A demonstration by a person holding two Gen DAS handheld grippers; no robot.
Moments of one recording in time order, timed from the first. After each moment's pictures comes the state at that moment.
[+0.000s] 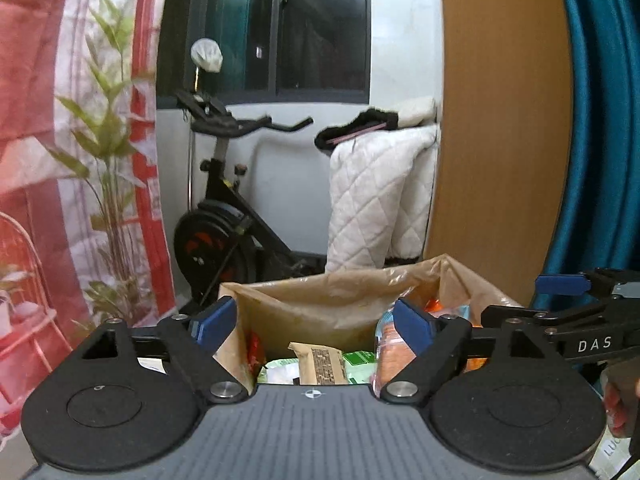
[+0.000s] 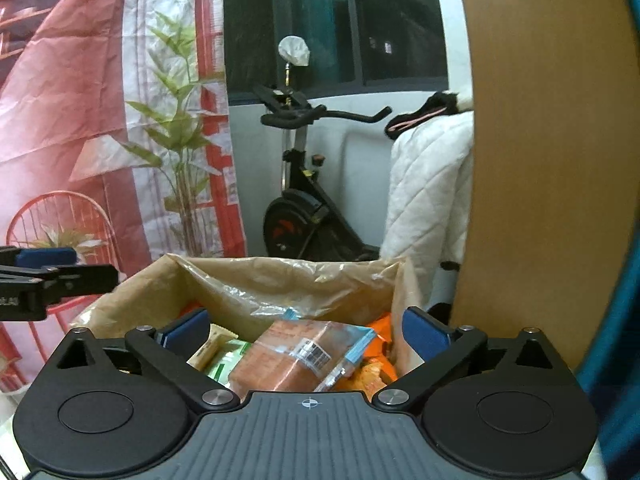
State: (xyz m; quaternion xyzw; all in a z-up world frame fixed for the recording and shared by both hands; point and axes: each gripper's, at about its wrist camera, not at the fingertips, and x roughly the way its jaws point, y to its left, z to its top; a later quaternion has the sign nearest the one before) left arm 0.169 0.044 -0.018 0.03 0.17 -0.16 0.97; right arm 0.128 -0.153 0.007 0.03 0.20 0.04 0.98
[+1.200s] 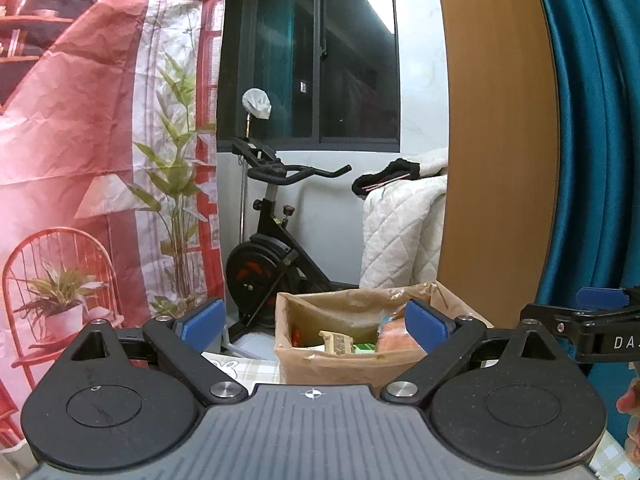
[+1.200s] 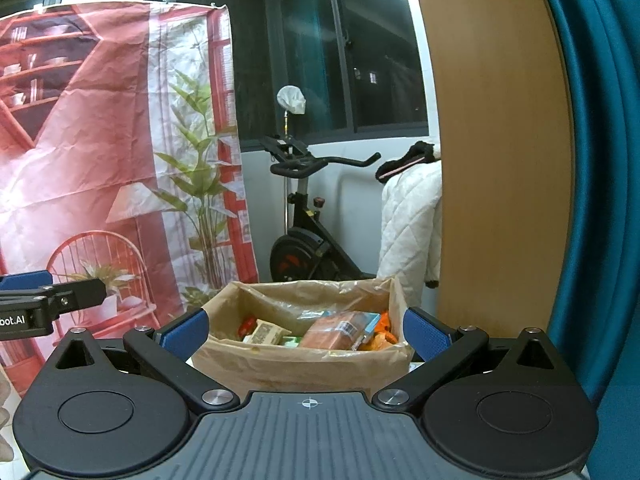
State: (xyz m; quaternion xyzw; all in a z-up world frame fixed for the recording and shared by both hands) left arm 0.017 0.043 0.036 0.02 0.12 -0.08 0.99; right arm -0.052 -0.128 0.074 0.06 0.15 0.03 0.99
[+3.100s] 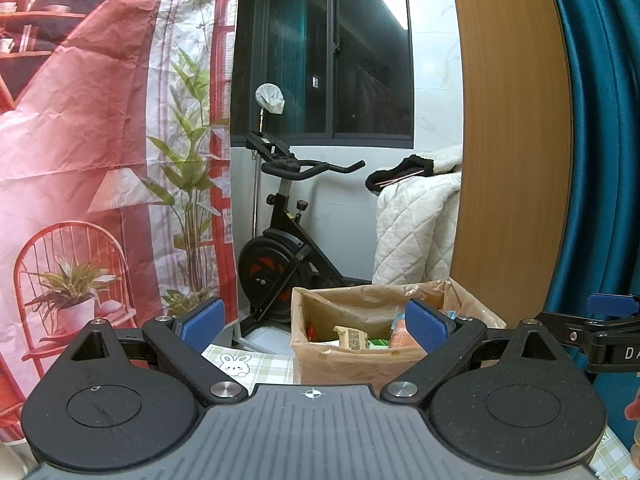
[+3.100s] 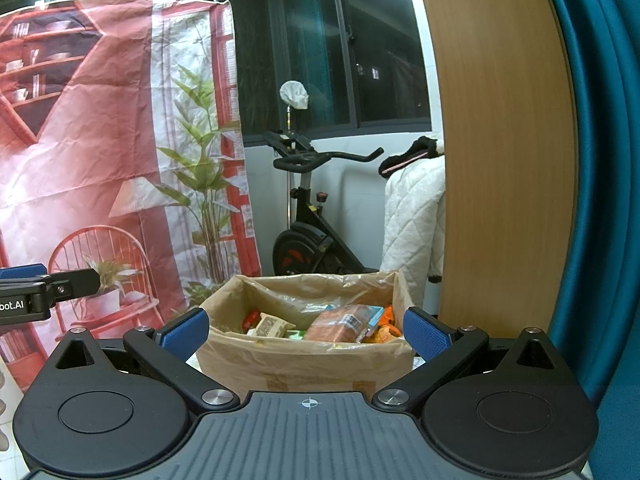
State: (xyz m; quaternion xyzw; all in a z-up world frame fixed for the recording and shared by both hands) left arm 0.015 0.042 0.039 0.02 0.13 -0.06 0.99; right arm -0.049 -0.125 0.075 0.06 0.15 0.03 0.99
